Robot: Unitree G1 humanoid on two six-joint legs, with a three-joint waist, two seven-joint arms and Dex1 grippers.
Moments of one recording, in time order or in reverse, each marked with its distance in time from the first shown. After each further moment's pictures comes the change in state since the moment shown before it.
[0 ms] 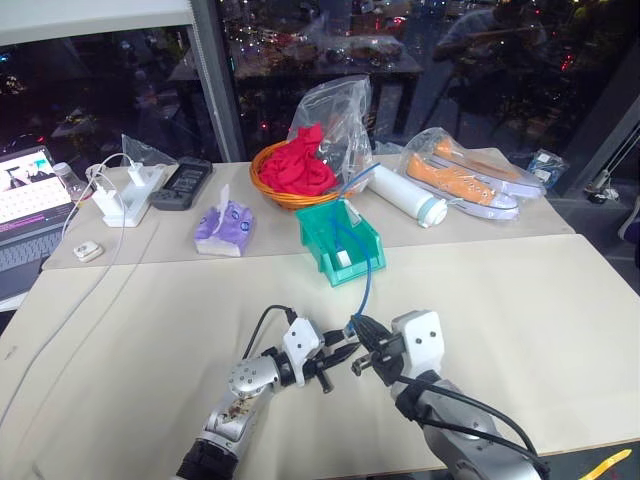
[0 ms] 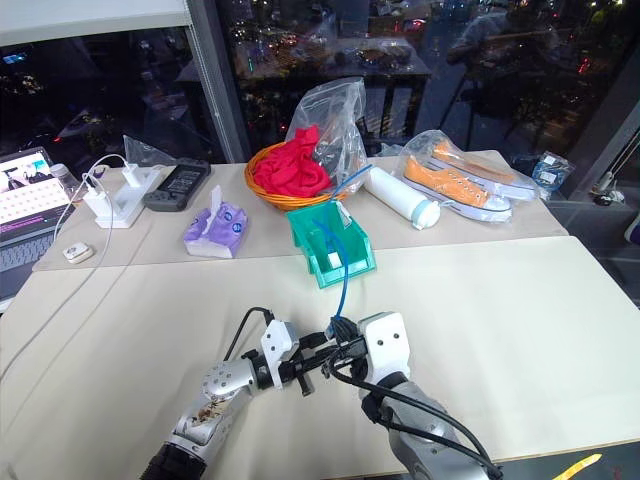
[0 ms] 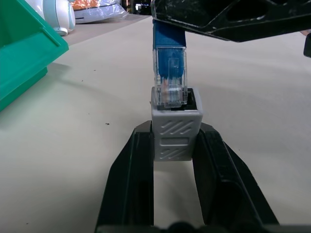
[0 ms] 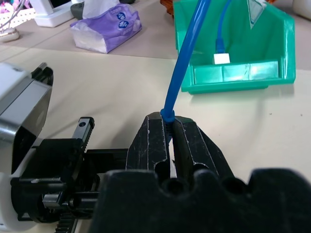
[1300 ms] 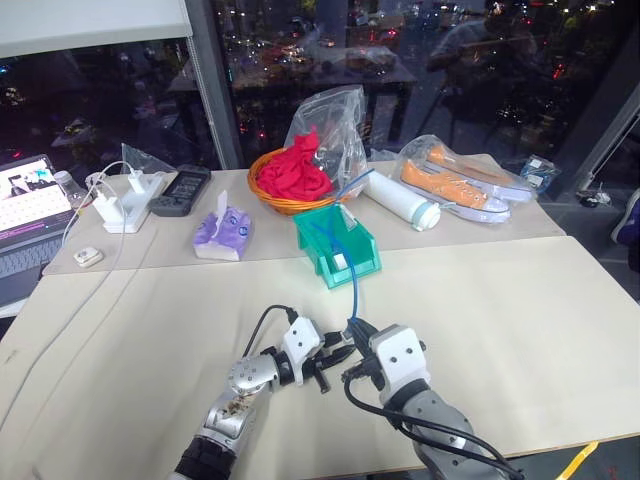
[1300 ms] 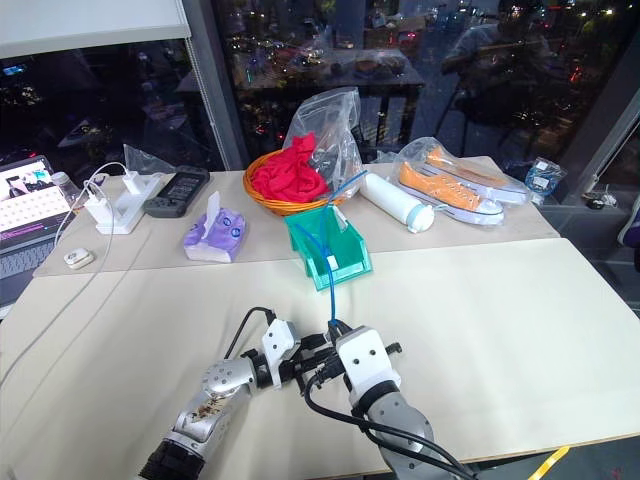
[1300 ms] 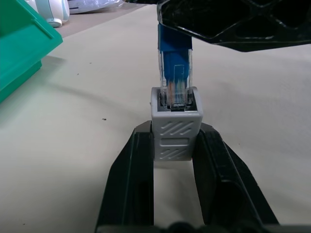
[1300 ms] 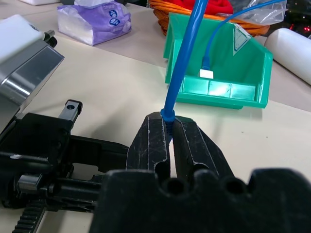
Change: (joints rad) left arm -0.027 0.000 -0.001 0.006 0.010 0.049 0.001; right arm 0.043 0.002 0.129 0.125 -0.270 -0.187 -0.019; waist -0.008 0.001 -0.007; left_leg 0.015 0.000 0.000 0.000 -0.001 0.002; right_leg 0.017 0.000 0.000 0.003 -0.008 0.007
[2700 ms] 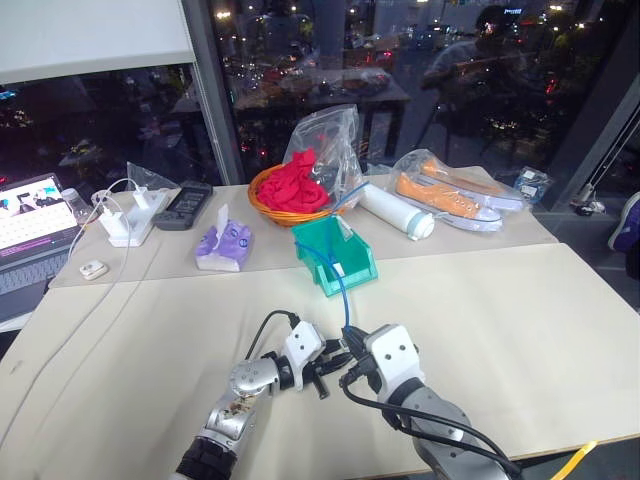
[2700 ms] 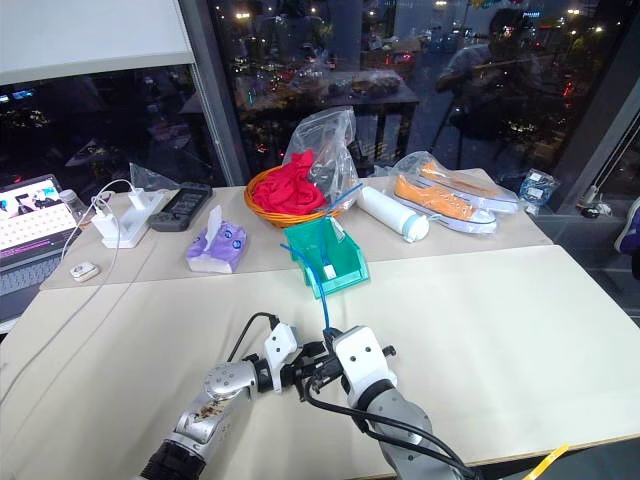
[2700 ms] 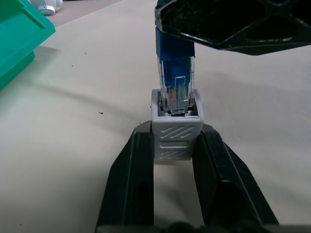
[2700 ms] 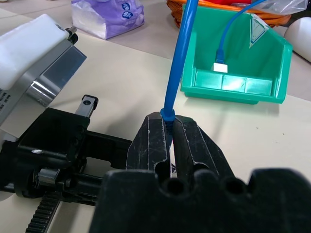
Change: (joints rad) left arm 0.002 -0.004 0.000 0.025 0.021 0.039 -0.011; right arm -0.021 0.005 -0.008 -0.005 0.021 0.120 0.086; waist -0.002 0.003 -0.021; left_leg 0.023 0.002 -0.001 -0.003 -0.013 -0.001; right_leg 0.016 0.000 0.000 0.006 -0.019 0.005
